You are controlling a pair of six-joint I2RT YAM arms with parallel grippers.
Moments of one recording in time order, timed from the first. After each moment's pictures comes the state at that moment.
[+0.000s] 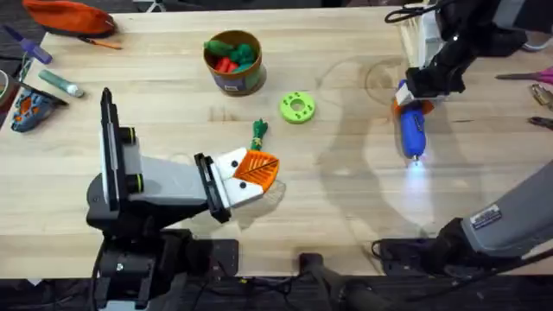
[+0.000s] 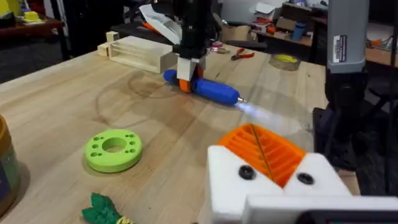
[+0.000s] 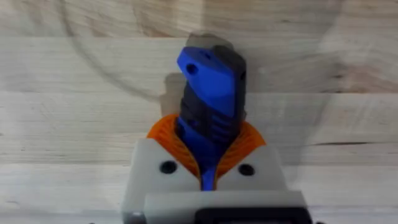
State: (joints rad) left arm -0.01 0.01 0.02 -0.13 1.16 0.00; right arm -0.09 1.92 1.35 -1.02 0.01 -0.08
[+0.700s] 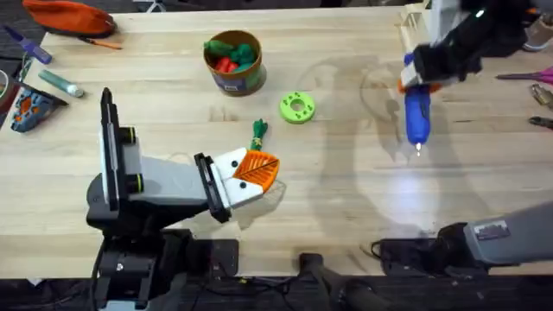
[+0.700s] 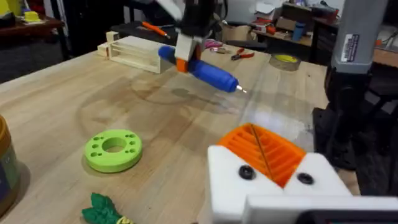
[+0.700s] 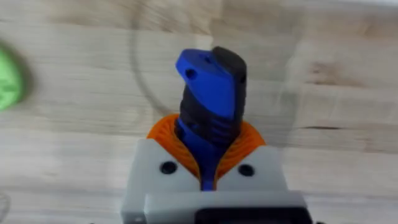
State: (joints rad) left arm -0.01 0.01 0.02 -0.13 1.16 0.00; right arm -0.02 1.70 1.37 -1.05 0.00 -0.08
